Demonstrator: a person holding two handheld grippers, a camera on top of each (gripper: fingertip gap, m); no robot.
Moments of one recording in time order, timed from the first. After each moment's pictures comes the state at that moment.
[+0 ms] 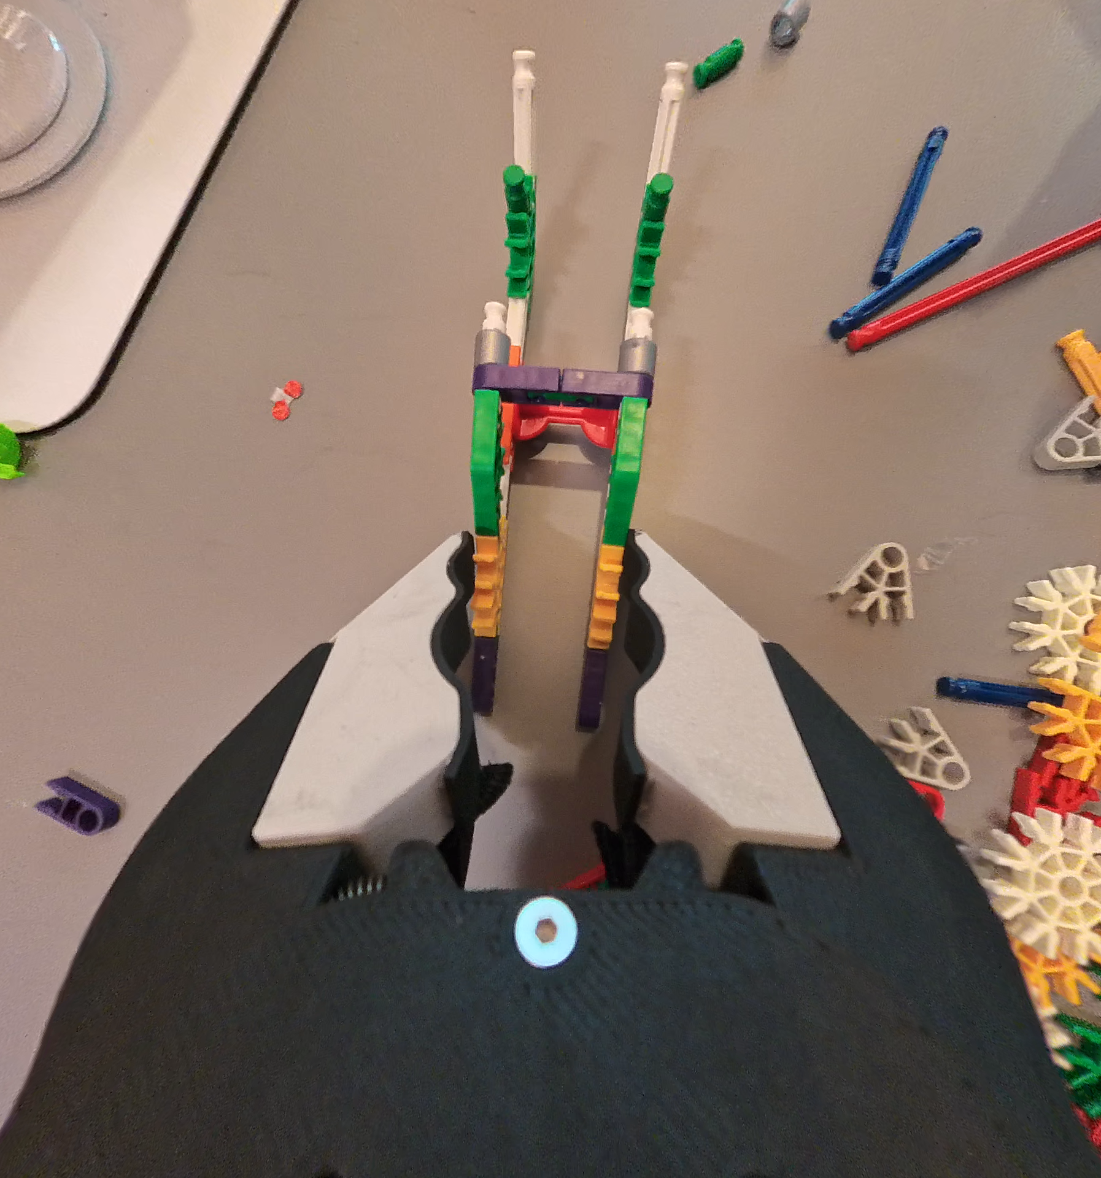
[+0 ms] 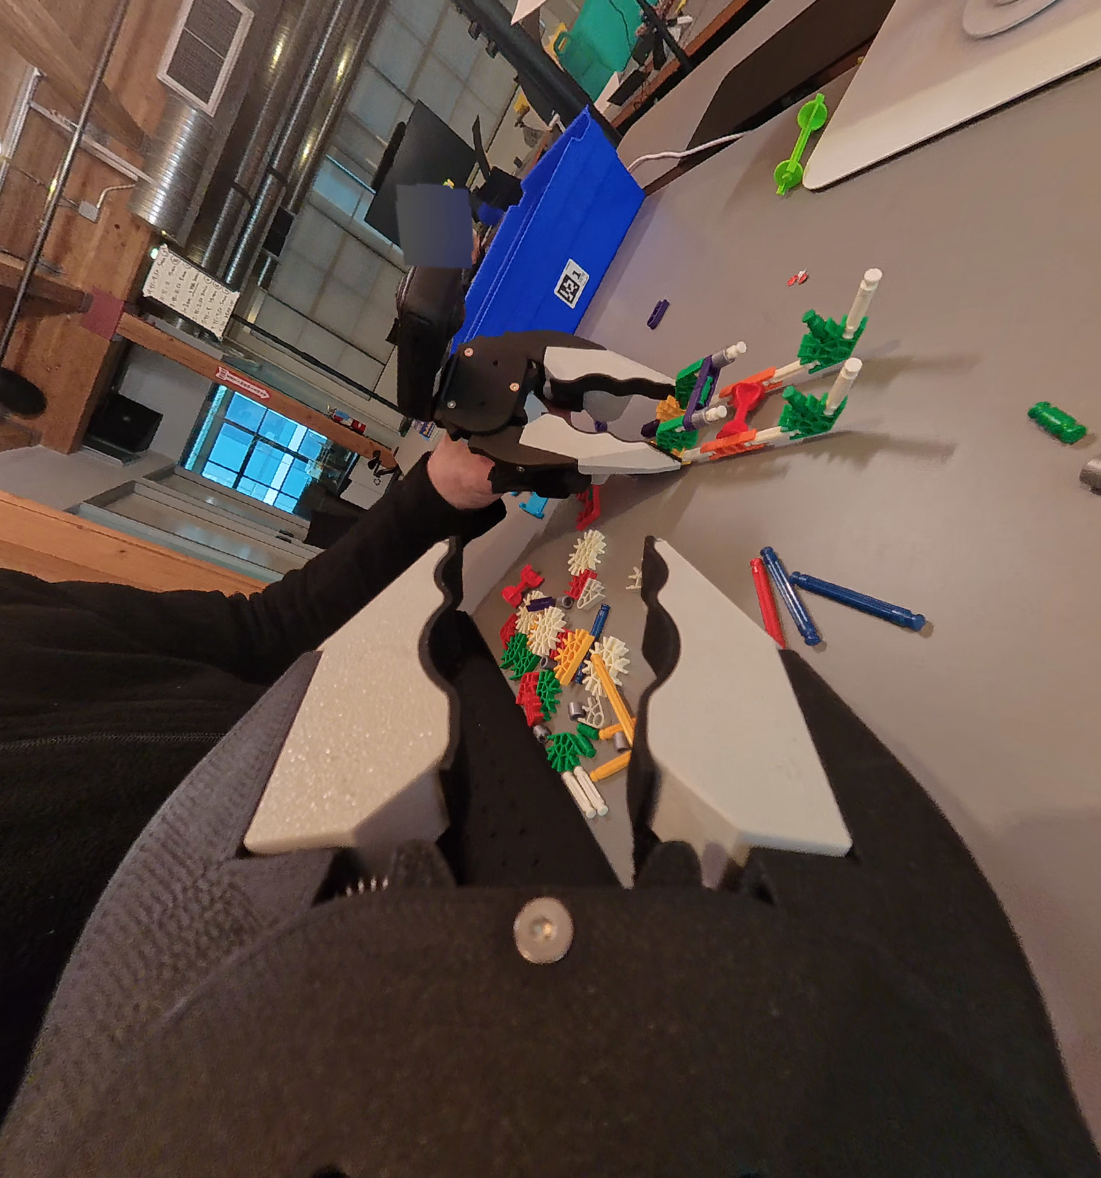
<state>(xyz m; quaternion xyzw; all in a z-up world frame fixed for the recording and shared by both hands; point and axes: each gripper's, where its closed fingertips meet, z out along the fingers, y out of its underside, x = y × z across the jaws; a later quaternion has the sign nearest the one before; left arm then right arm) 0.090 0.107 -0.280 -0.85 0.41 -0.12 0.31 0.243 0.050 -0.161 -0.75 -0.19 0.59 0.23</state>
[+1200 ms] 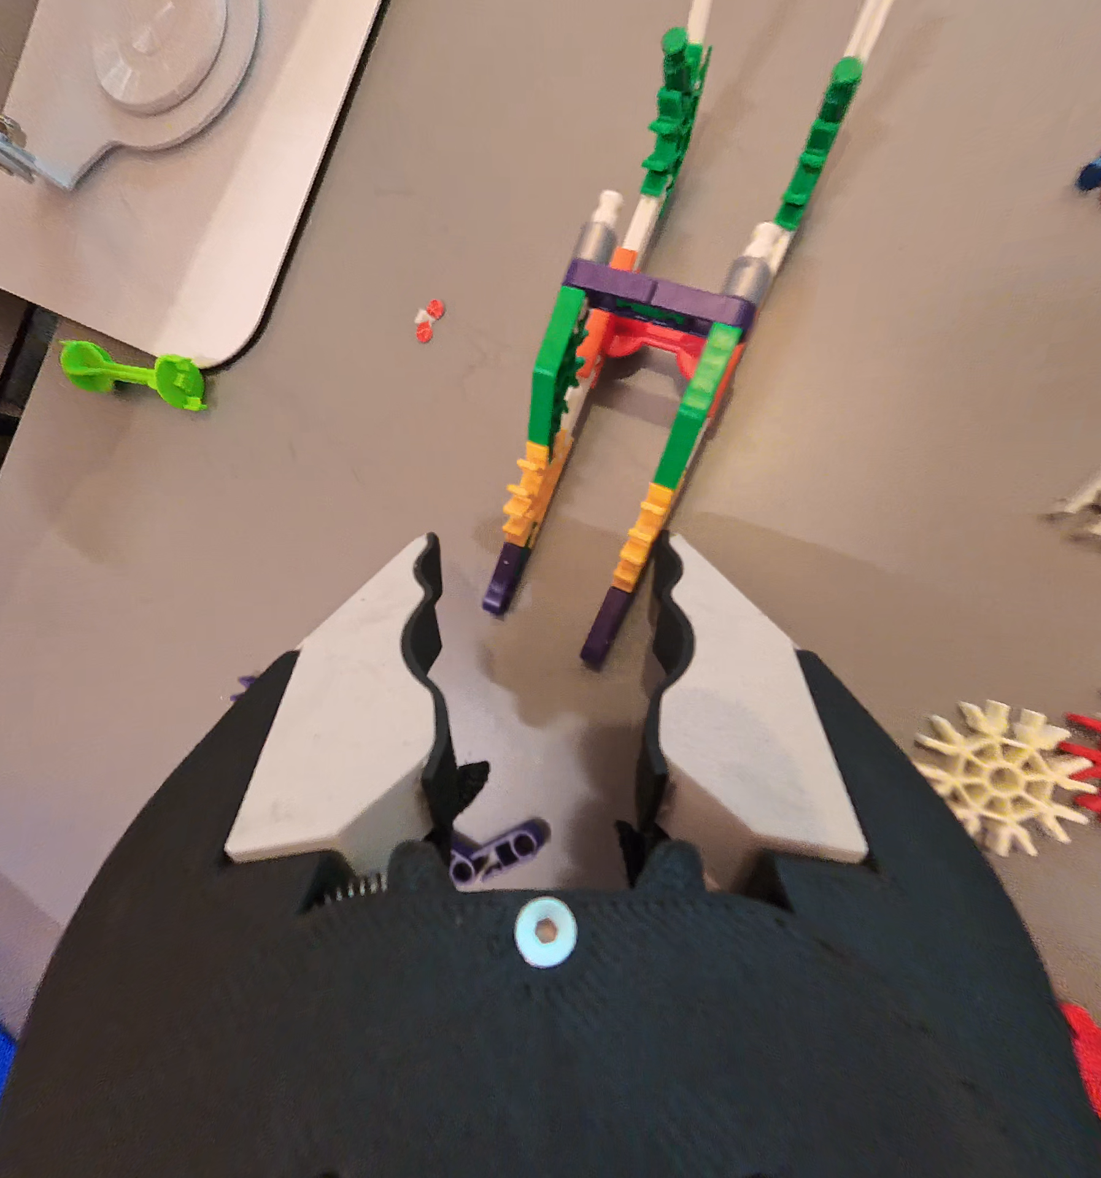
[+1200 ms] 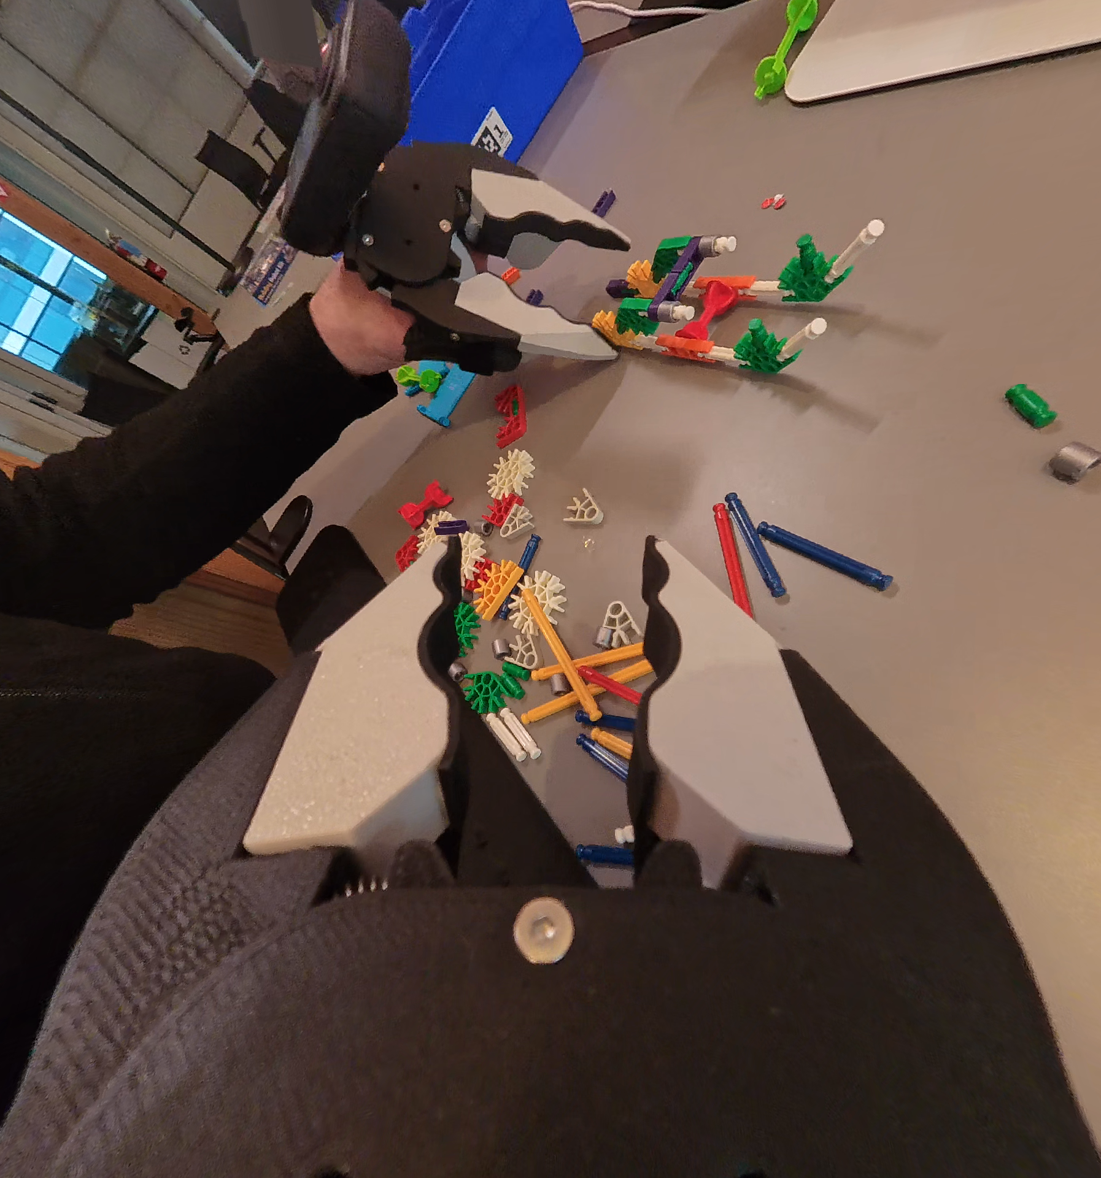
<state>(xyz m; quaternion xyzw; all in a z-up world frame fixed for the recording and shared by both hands) 0.042 0.127 -0.282 -0.85 0.42 -0.02 0.31 0.230 0.023 -0.186 -0.80 -0.29 0.46 0.26</state>
